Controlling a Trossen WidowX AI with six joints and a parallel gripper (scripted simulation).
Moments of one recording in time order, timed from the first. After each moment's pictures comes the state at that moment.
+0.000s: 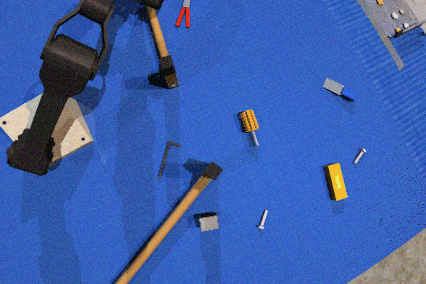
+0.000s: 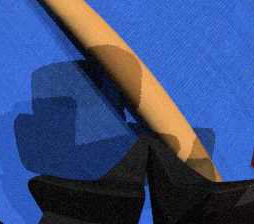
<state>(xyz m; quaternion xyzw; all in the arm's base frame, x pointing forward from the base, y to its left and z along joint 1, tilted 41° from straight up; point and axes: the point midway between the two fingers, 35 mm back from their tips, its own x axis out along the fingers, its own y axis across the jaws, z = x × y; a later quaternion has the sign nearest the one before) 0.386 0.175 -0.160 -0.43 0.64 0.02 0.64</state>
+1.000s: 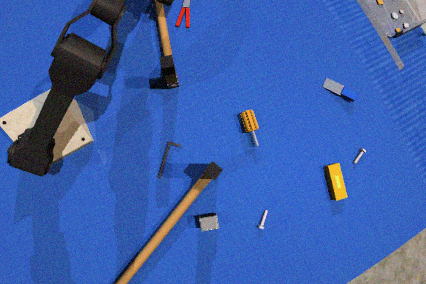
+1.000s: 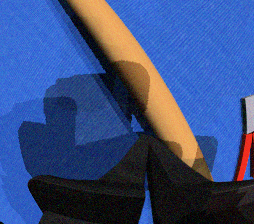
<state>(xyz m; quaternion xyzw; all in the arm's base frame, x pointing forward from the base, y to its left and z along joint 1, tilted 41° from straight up) 0.416 0.171 -0.156 -0.43 0.64 0.02 0.64</state>
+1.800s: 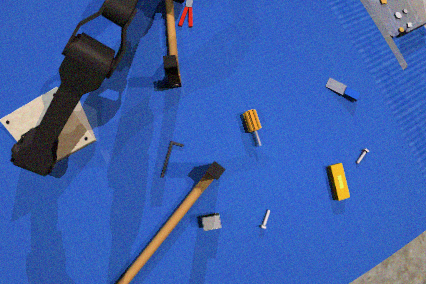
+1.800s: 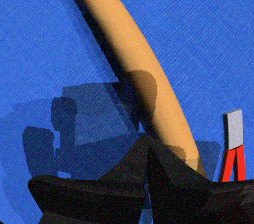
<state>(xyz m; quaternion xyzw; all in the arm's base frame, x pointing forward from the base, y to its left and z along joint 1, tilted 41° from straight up) 0.439 0.166 -0.151 -0.43 0.64 0.02 0.64</state>
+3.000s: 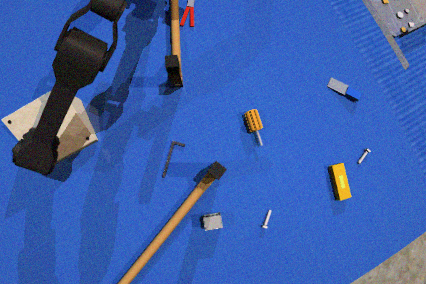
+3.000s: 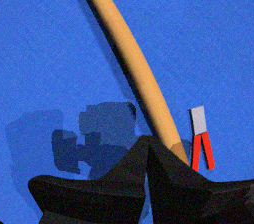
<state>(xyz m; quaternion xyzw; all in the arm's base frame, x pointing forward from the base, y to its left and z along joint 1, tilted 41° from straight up) 0.446 0.204 -0.100 -0.43 0.63 0.02 0.64</state>
